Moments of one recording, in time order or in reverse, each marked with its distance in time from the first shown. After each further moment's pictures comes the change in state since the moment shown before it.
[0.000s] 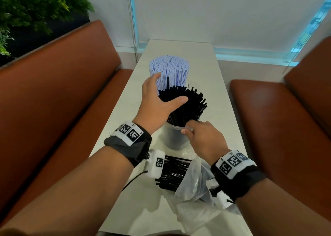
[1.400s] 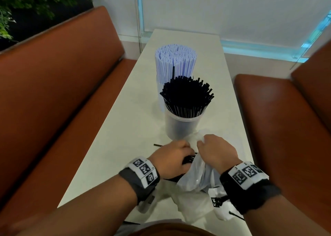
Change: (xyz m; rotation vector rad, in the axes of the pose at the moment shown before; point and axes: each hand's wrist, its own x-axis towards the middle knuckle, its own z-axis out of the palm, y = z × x) left_hand -0.110 -0.077 0.042 0.542 -0.751 0.275; right_hand -0.031 0.023 0.026 -0.089 -0.236 0.380
